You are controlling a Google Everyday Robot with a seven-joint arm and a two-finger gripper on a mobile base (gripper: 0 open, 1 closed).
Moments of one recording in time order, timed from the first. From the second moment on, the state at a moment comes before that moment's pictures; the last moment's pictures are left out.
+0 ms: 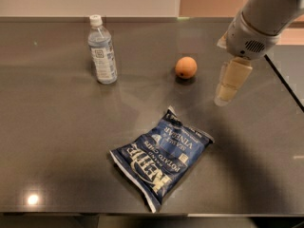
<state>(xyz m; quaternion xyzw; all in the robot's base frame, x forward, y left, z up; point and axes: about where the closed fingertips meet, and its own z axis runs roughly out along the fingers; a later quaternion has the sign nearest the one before) 0.535 -0.172 0.930 -0.62 0.76 0.00 0.17</state>
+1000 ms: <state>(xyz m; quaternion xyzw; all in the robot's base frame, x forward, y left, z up) 0.646 -0.161 0.884 -0.57 0.79 0.05 0.20</state>
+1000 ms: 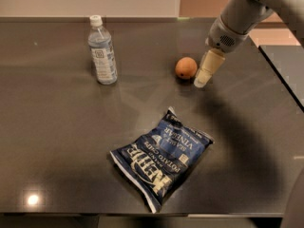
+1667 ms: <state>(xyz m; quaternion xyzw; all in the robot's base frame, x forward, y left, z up) 0.685 -0.163 0.859 -0.55 0.81 0.08 0.21</state>
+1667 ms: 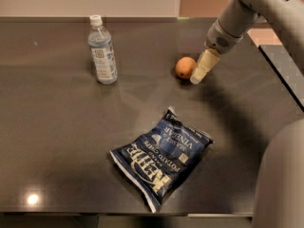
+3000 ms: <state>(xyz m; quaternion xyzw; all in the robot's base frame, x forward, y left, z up) 0.688 -0.136 0.855 -0.54 0.80 0.13 0.23</state>
